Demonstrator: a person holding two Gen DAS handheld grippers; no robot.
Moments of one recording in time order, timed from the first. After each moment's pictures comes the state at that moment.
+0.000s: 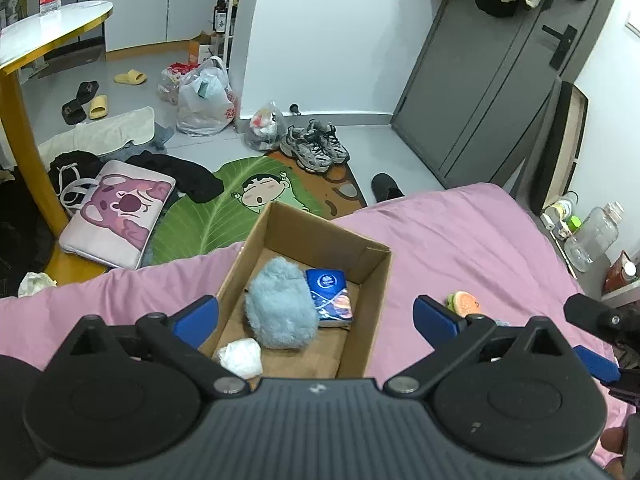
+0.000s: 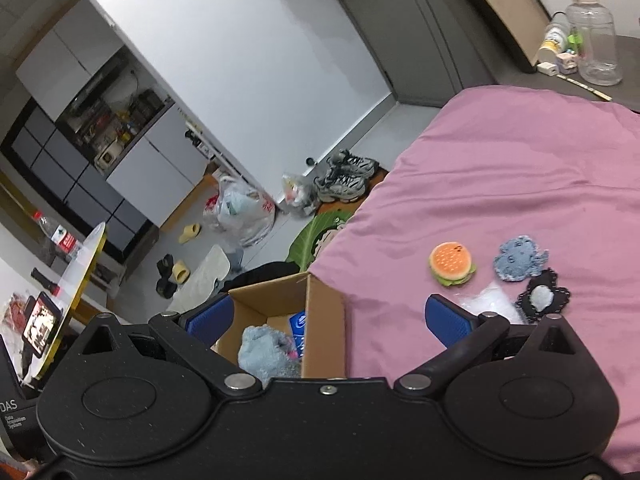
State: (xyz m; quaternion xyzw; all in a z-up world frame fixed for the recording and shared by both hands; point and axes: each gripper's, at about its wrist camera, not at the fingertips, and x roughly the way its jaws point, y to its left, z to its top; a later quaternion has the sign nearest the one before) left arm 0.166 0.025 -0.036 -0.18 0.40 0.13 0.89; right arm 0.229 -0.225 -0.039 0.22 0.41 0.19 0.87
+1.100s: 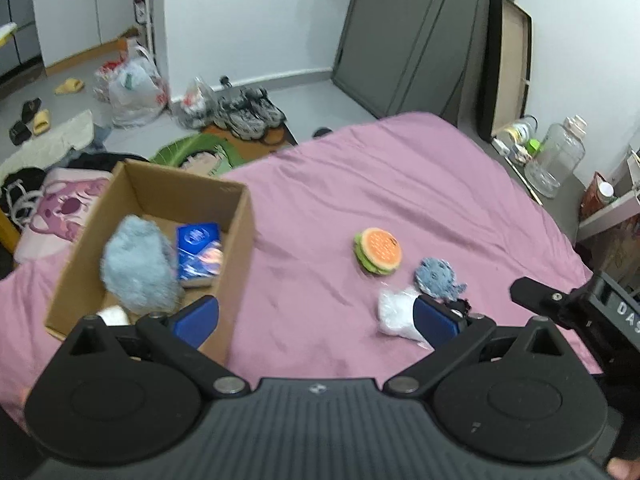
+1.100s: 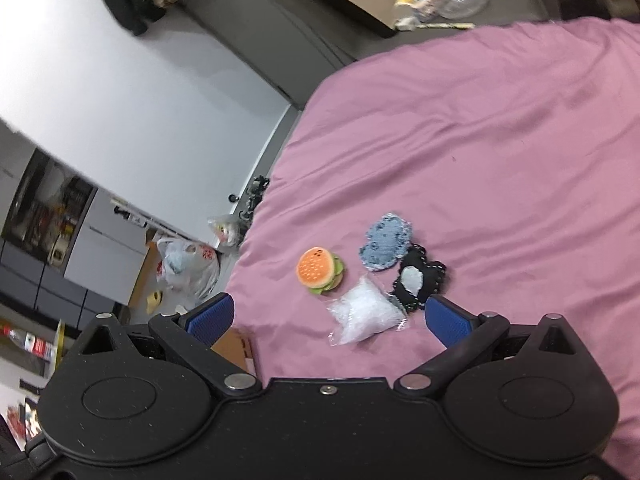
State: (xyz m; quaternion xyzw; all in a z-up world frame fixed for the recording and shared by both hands) left arm 0.212 -0.111 -0.073 -0.13 0.45 0.06 0.88; right arm 0.233 -0.337 -0.128 0.35 0.42 0.06 0.83
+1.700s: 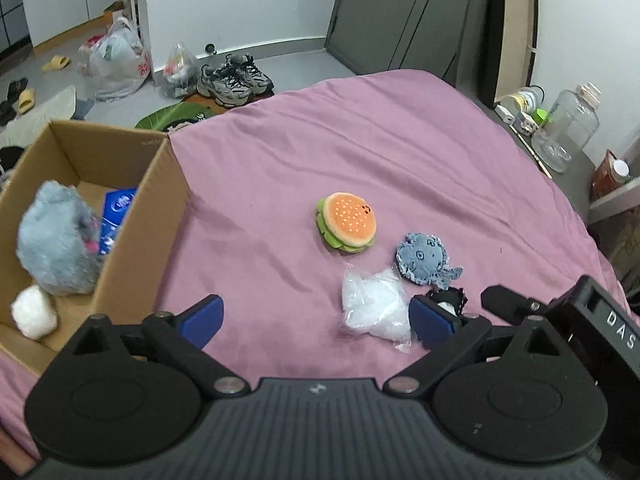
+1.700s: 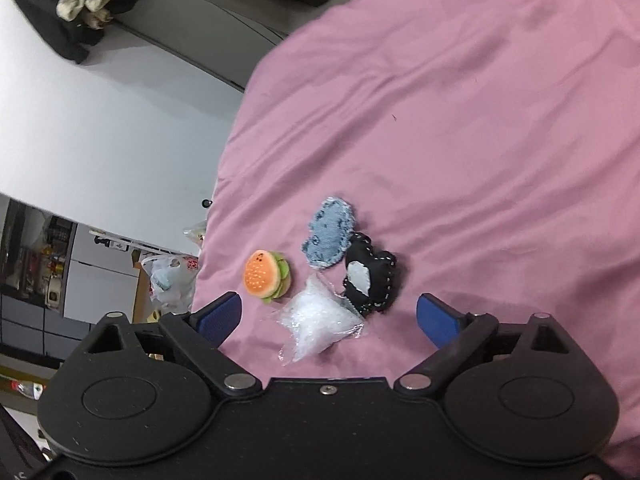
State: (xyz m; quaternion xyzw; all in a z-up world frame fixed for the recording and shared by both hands) left arm 0.258 -0.156 -0.135 -0.14 0.48 0.06 0.86; right arm 0.256 -0.363 -0.192 0.42 0.46 0.03 0.79
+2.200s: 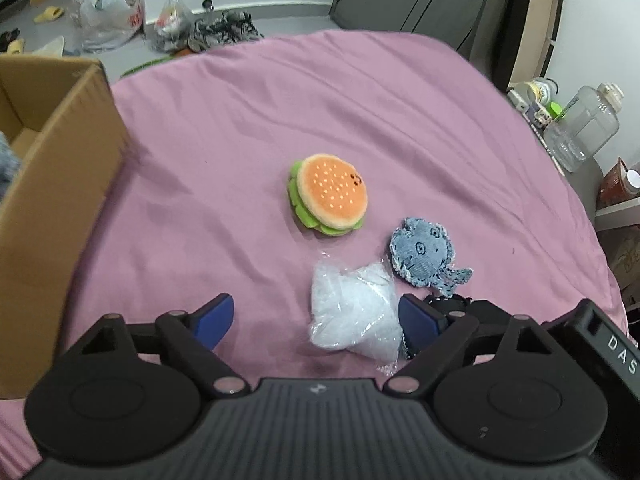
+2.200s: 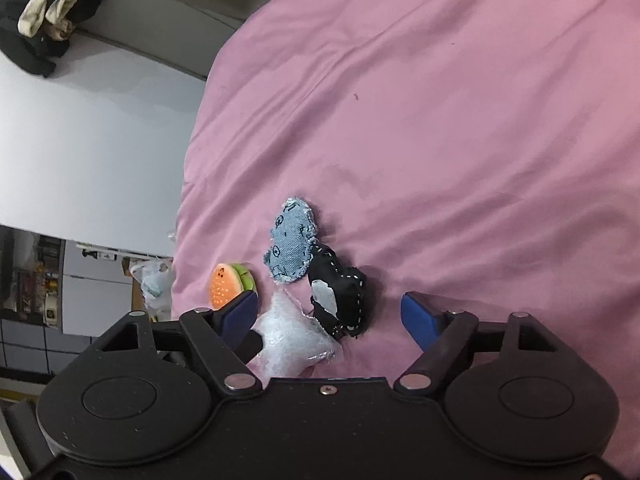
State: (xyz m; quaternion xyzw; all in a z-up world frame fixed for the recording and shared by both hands) left arm 0.299 -0.167 -0.193 -0.19 0.52 0.06 0.83; right arm 0.280 -0.368 -0.230 0.44 0.48 0.01 0.76
